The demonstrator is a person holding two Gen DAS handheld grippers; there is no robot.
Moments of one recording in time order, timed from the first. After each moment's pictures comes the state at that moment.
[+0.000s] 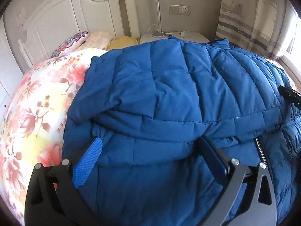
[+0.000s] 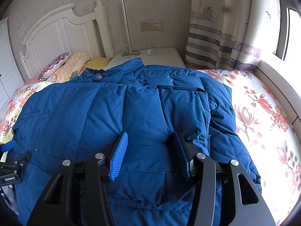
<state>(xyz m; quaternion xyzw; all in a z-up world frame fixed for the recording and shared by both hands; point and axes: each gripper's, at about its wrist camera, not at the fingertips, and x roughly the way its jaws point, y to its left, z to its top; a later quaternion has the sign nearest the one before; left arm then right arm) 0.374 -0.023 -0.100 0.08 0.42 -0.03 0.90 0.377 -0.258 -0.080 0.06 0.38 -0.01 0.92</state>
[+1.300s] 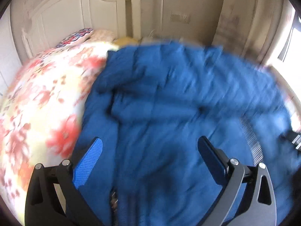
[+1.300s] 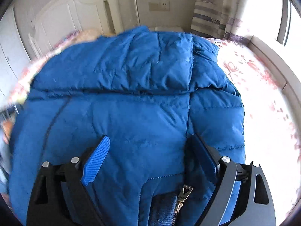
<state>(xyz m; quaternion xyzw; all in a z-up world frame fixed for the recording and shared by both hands) 0.314 0.016 -0.101 0.04 0.44 -0.04 0.90 0.277 -0.273 -0.098 0.06 0.45 0.03 0.89</state>
